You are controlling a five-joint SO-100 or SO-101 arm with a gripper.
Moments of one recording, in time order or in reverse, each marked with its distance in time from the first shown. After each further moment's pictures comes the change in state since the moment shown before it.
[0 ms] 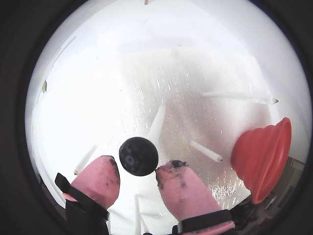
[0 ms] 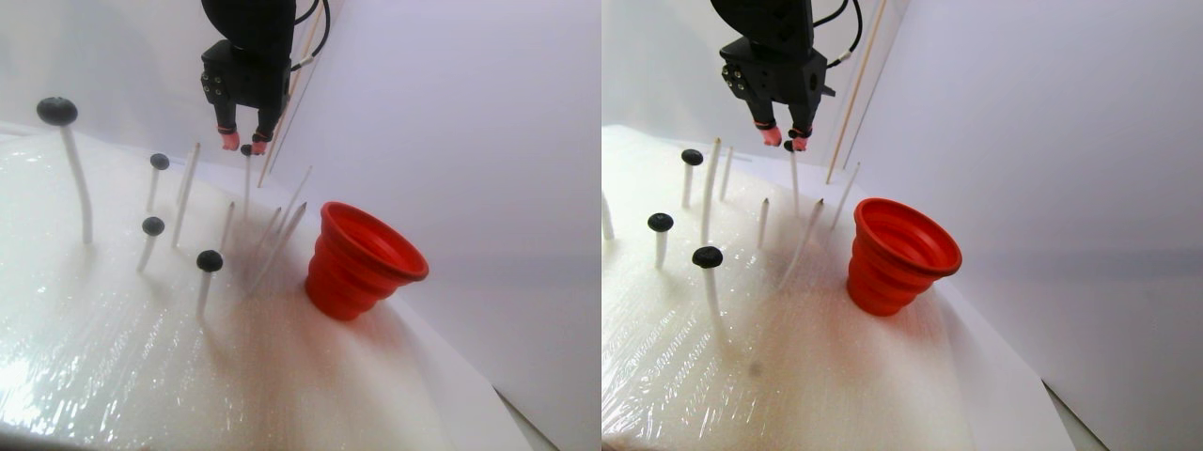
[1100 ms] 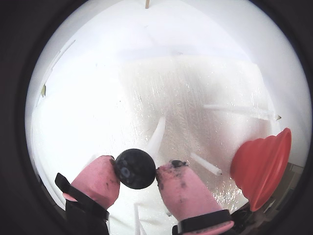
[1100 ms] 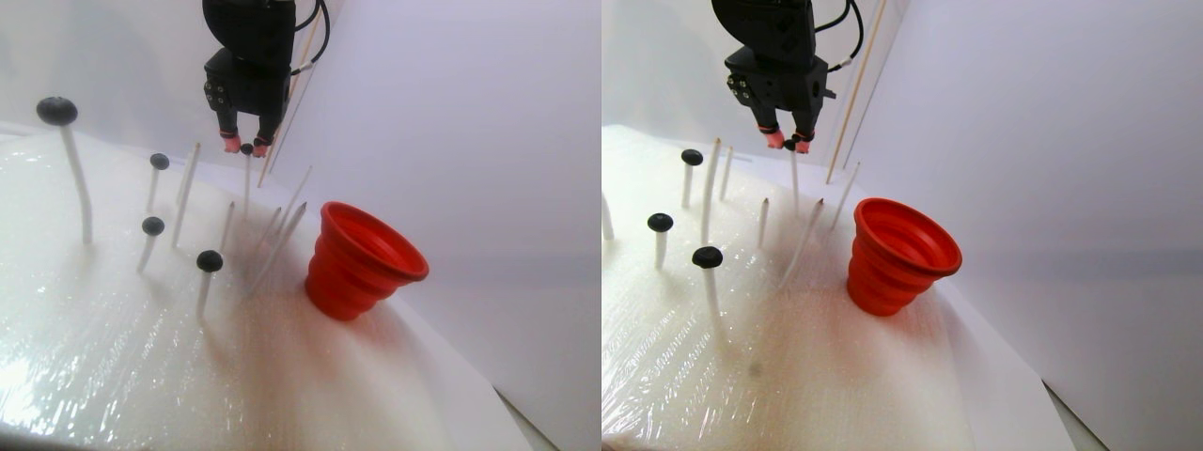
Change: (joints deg) arm 0.2 -3.8 -1.8 -4.0 -0.7
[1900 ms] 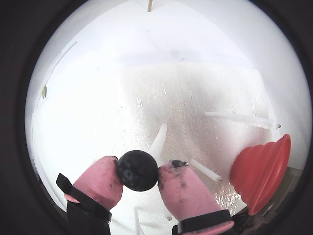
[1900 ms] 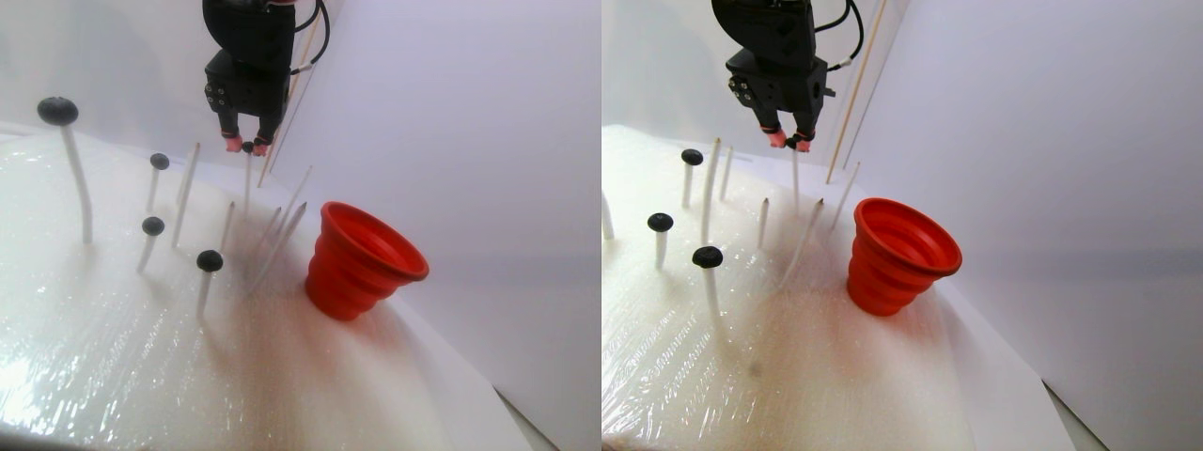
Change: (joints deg) arm 0.0 -0.4 0.0 -3.0 -0.7
